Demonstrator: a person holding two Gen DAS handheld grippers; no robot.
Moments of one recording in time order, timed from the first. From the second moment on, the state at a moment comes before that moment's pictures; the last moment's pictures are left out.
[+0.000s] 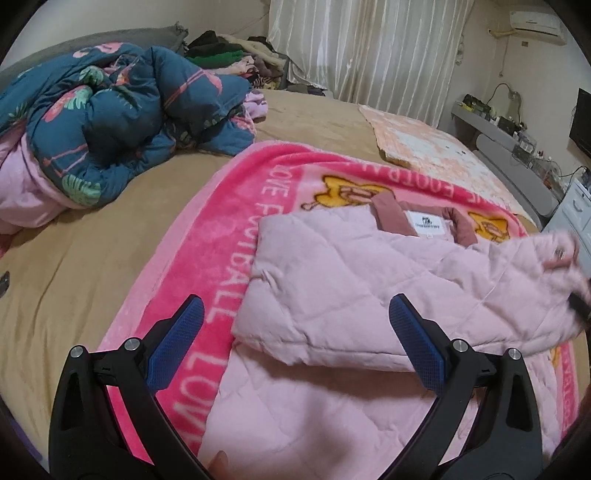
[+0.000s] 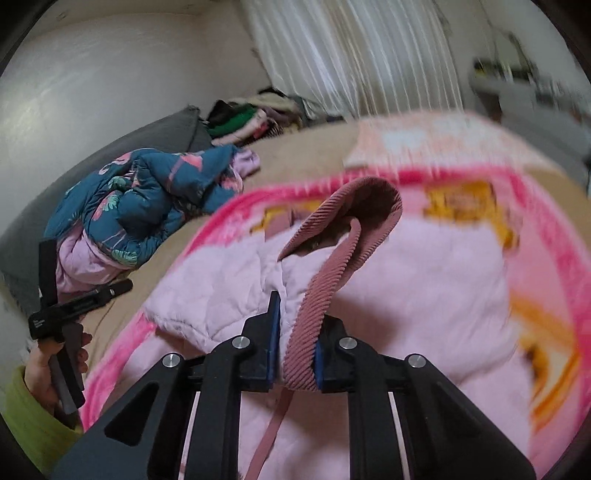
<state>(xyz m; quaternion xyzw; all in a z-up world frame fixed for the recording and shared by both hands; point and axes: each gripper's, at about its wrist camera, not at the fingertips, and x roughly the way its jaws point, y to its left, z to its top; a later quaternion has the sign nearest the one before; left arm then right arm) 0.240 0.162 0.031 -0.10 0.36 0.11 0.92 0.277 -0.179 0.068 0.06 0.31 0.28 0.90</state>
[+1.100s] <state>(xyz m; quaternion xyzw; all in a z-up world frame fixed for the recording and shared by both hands) 0.318 0.108 -0.013 -0.08 0.43 0.00 0.90 0.328 -0.235 0.018 0.05 0.34 0.19 0.92</state>
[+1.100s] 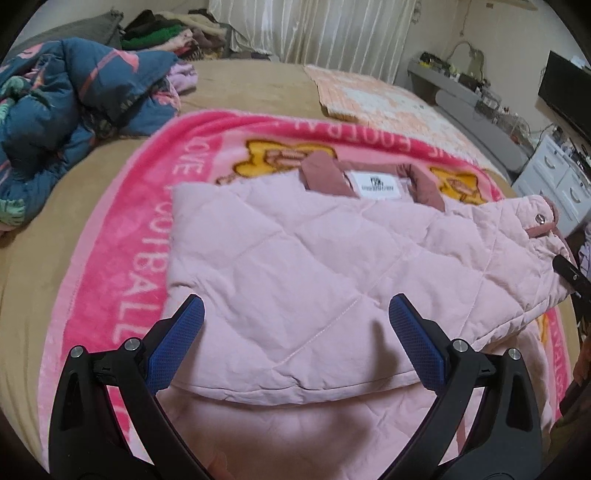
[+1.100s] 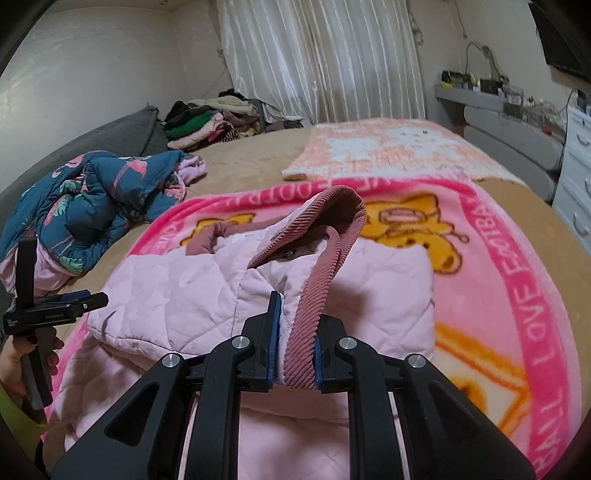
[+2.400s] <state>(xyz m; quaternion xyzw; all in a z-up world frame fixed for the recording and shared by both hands) 0.330 0.091 -0.072 -0.04 0.48 0.00 0.87 0.371 -0.105 -0.072 -0.07 0.49 0.17 0.85</state>
